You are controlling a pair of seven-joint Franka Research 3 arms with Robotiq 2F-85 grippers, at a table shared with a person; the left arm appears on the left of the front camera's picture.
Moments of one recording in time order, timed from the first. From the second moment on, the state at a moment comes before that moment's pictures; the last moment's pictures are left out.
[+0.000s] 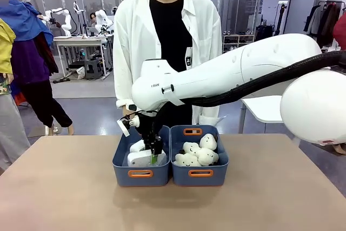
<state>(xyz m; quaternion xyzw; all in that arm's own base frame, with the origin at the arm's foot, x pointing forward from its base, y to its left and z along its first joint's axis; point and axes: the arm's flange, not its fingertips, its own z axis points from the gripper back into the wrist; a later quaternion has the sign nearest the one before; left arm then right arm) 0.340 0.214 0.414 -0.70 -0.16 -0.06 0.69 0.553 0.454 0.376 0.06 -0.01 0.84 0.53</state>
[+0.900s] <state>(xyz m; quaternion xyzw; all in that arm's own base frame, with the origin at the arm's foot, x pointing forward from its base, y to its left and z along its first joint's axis) 0.340 0.214 0.414 -0.70 -0.16 -0.06 0.69 0.554 0.451 0.381 0.06 -0.02 0.84 0.54</state>
